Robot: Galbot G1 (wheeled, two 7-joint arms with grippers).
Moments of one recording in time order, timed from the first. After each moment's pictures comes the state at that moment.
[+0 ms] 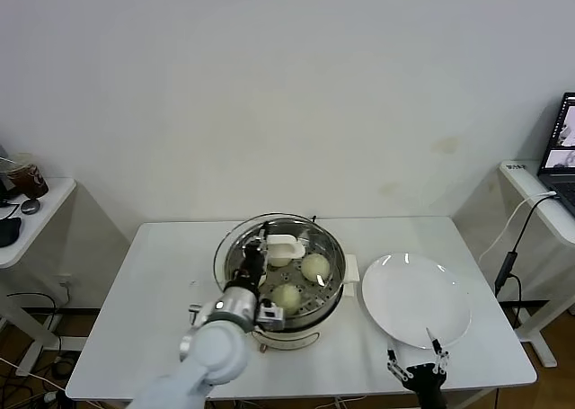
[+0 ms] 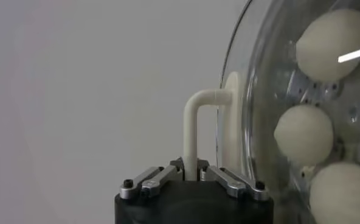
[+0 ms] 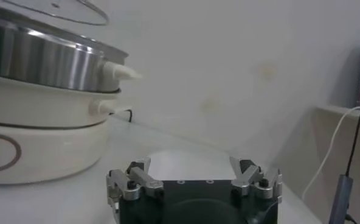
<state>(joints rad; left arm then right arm) 0.93 -1.14 0.11 -1.96 1.22 0.54 0.26 -1.70 1.58 0.73 1.85 -0.20 0.33 -0.15</state>
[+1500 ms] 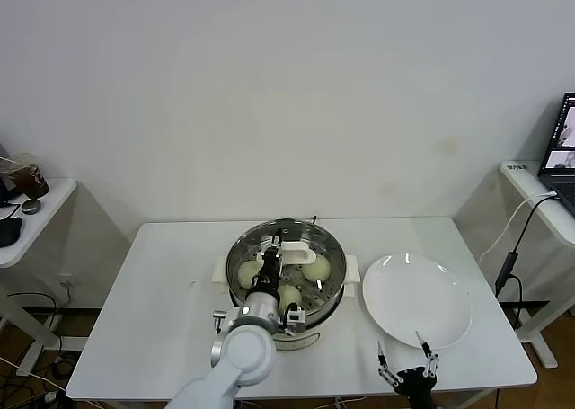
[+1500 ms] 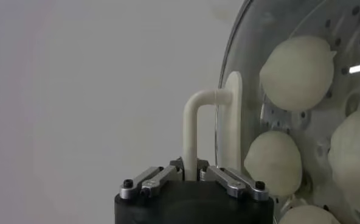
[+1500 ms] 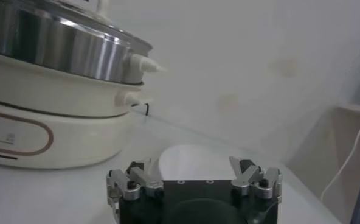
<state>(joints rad) 0.94 -1.27 0.14 -1.86 1.35 0.56 0.27 -1.71 1.58 0.70 1.84 -0.25 0.33 -0.14</state>
